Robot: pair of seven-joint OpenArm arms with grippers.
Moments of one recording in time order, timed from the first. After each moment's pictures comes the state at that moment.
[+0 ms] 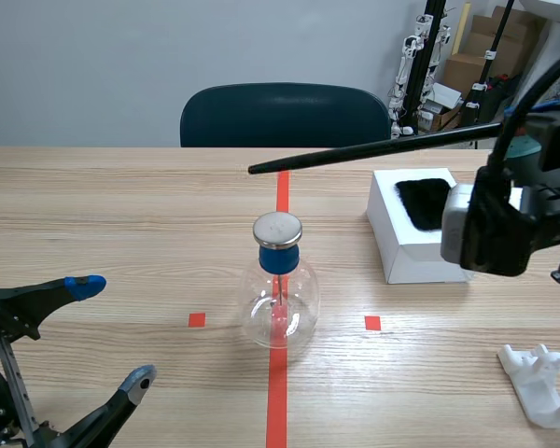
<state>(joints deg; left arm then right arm) 14.7 -25.3 5.8 56.6 25.1 -32.8 -78.7 -32.5 38.4 -3.7 120.3 -72.3 -0.1 -8.1</state>
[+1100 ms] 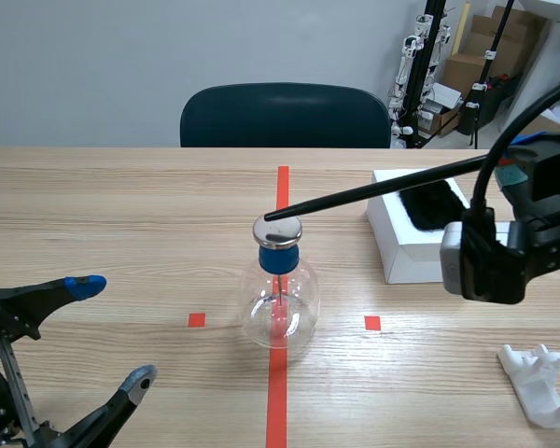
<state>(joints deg) 14.7 -25.3 5.8 56.6 25.1 -32.8 -78.7 -32.7 38.2 -3.9 118.0 -77.5 2.2 -6.4</state>
